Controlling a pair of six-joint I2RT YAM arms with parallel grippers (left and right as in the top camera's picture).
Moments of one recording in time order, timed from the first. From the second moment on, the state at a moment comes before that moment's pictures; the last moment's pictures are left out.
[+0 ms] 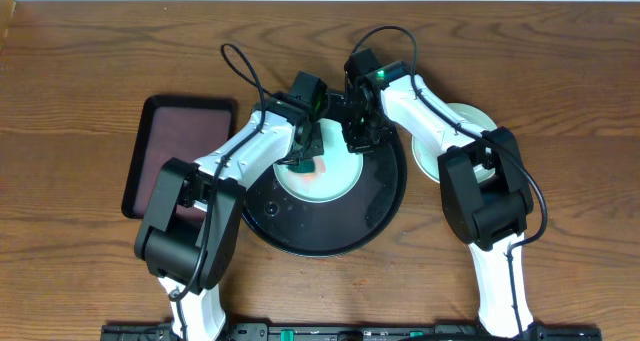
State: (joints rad) left arm -0.42 1.95 1.29 -0.68 -0.09 -0.61; right arm 0.48 2.28 1.77 -1.03 -0.21 0.25
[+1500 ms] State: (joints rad) left arm -0.41 1.95 1.29 -0.78 0.27 -0.39; right arm 0.48 2.28 1.77 -1.02 -0.21 0.24
